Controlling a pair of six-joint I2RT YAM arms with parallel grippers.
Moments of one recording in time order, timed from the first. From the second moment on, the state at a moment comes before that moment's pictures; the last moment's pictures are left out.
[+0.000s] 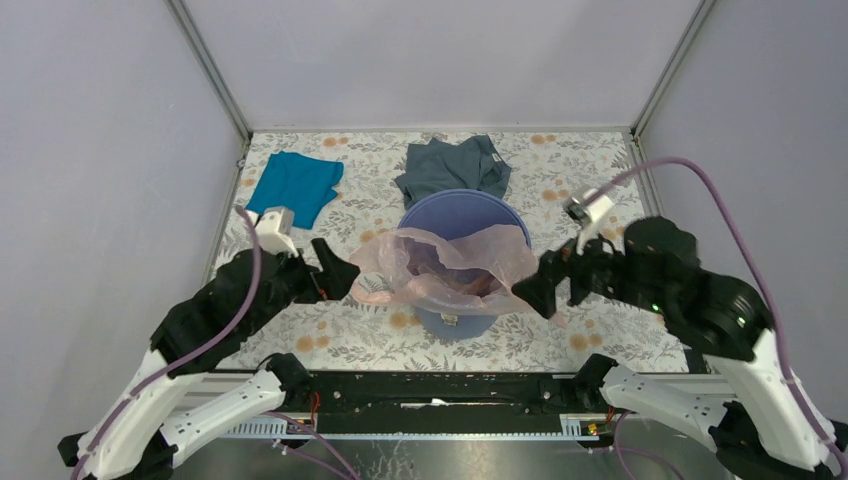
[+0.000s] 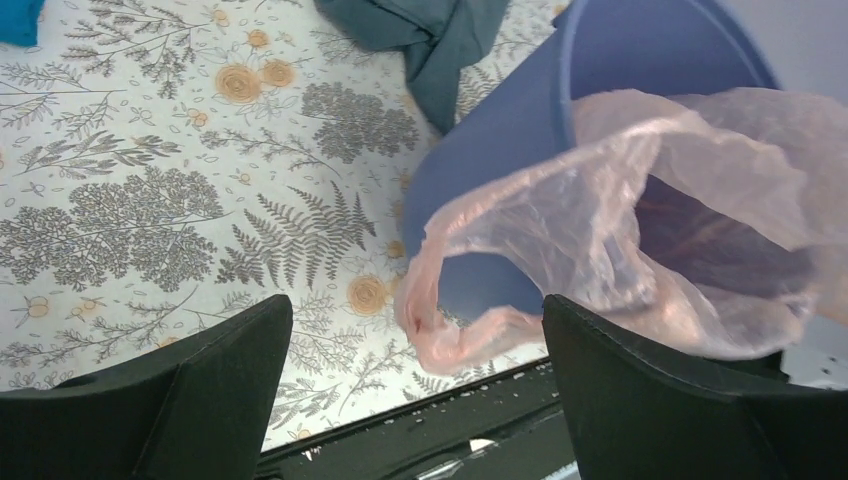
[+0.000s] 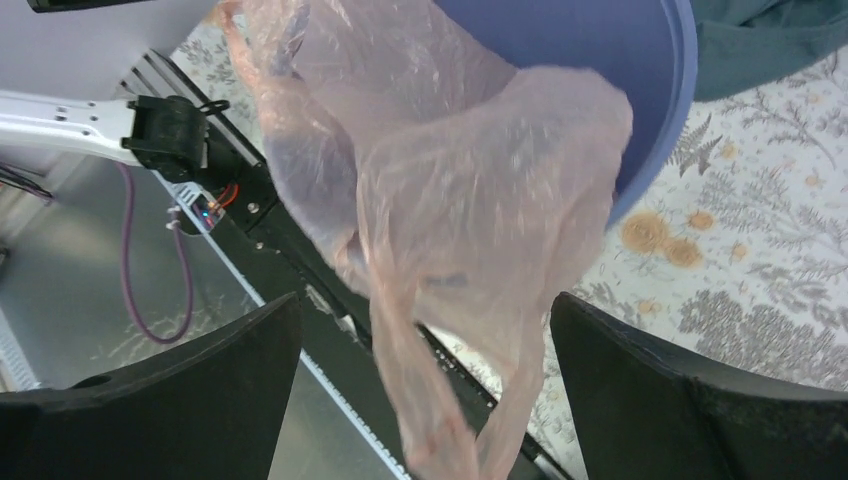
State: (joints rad) left arm -0.79 0.56 1.08 -0.96 -0.25 -0.68; right arm 0.81 0.75 1.39 -1.10 -0.10 0.27
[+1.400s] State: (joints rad) left arm -0.78 0.86 1.05 -0.71 -0.19 -0.60; right arm 1.27 1.18 1.45 -0.95 0.62 -0.09
